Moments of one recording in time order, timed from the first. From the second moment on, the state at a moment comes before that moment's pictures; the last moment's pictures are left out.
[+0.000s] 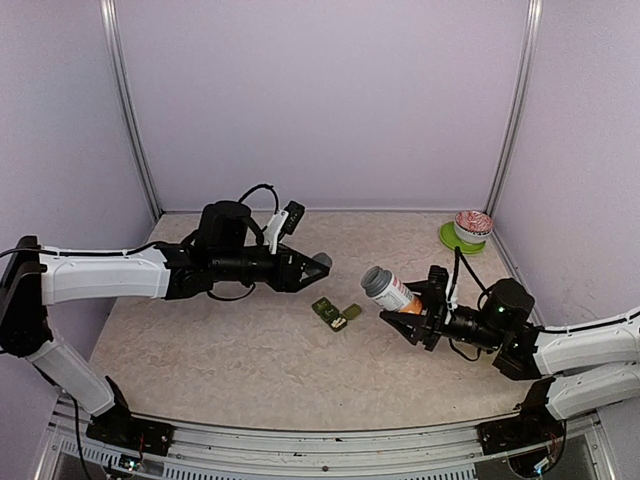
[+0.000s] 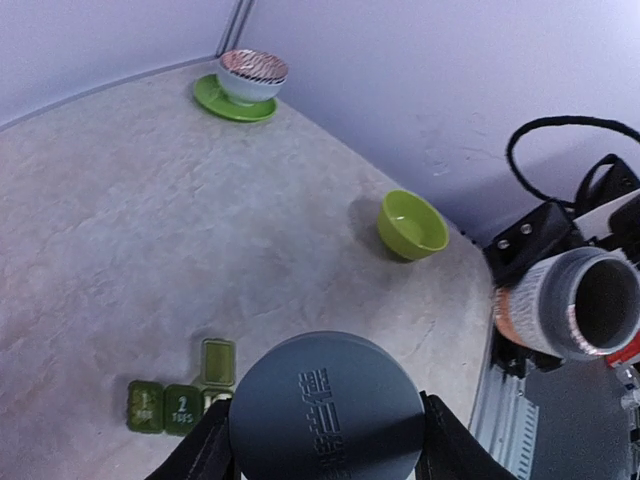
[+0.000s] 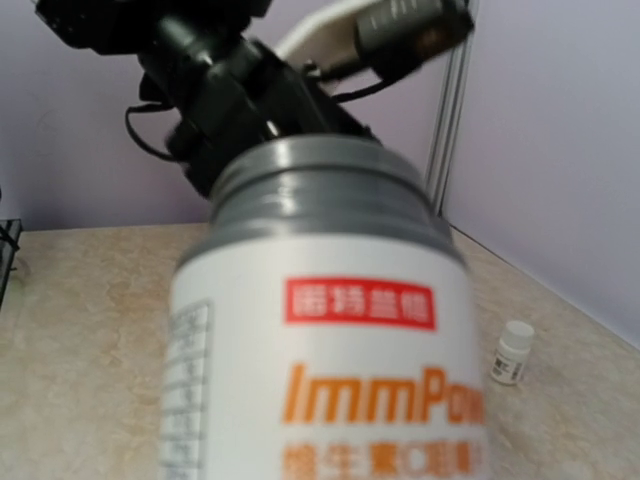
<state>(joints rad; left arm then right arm) -0.82 1.53 1.01 0.14 0.34 -0.30 0.84 1.10 0.26 0.92 -0.34 -0.13</state>
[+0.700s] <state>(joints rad) -0.90 1.54 1.01 0.44 0.62 -0.53 0.85 1.13 0.32 0.93 -0.36 -0.12</state>
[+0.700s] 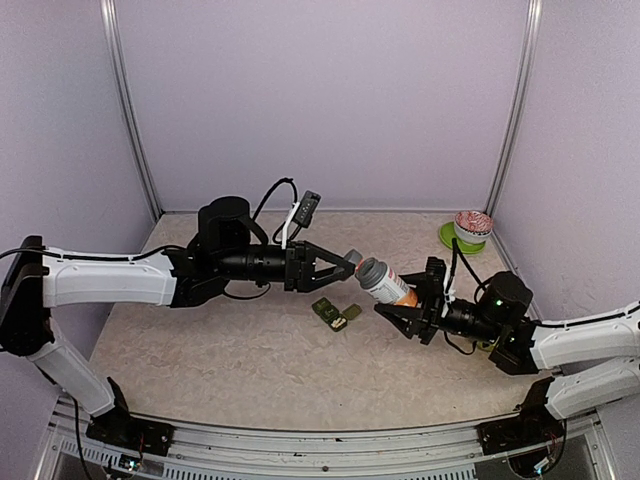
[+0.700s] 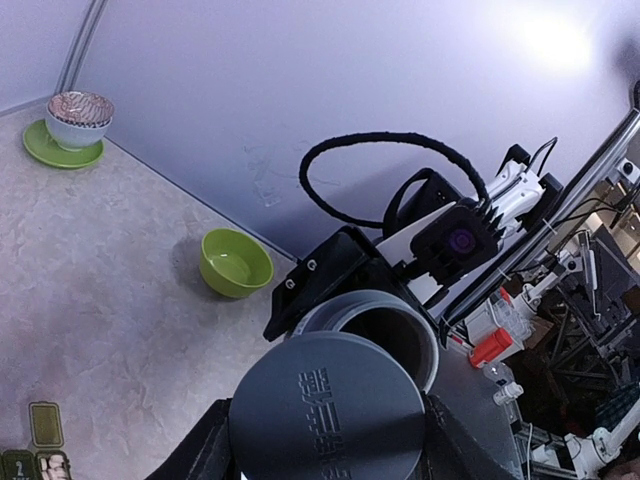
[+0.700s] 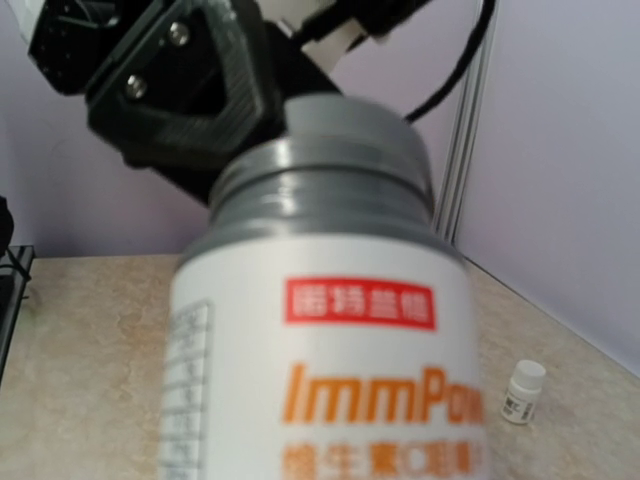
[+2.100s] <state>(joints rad) -0.94 1.64 1.10 0.35 0.48 -0.65 0.87 1.17 0.36 0.81 -0.19 -0.20</state>
